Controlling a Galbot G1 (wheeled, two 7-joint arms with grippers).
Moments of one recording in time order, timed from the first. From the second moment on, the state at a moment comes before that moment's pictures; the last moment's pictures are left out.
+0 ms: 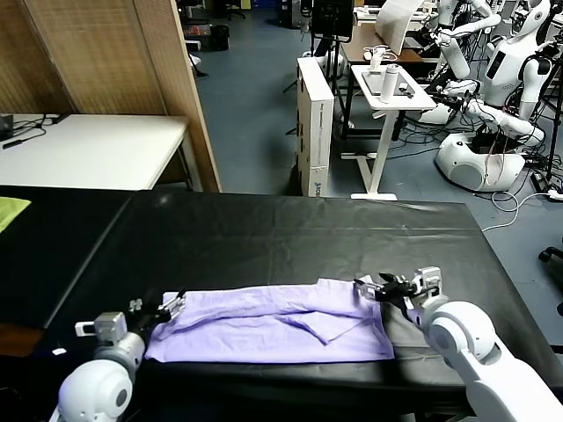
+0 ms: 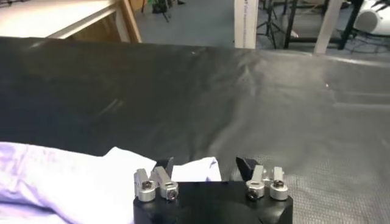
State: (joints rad) left arm 1.46 -1.14 -0.60 -2.06 -0.56 0.53 -0.19; right arm -1.09 0.92 0.33 1.90 0.83 -0.74 0.15
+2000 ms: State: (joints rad) left arm 1.33 -1.06 -0.59 -1.96 -0.71 0.55 -0.22; right arm -1.20 0.90 0.43 1.99 0.82 -0.54 0.10
